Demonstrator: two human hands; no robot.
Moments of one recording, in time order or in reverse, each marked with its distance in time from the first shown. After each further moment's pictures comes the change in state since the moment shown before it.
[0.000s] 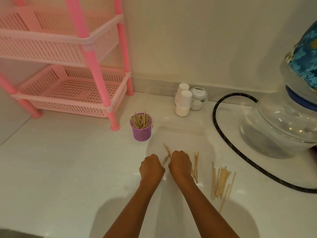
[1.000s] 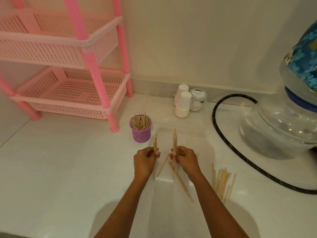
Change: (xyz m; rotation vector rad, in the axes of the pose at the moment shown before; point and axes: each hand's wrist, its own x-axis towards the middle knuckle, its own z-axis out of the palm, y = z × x) left_hand 0.012 -0.013 -0.018 -0.631 0.198 0.173; right_hand 0.014 0.031 -0.013 0.993 -0.097 0.066
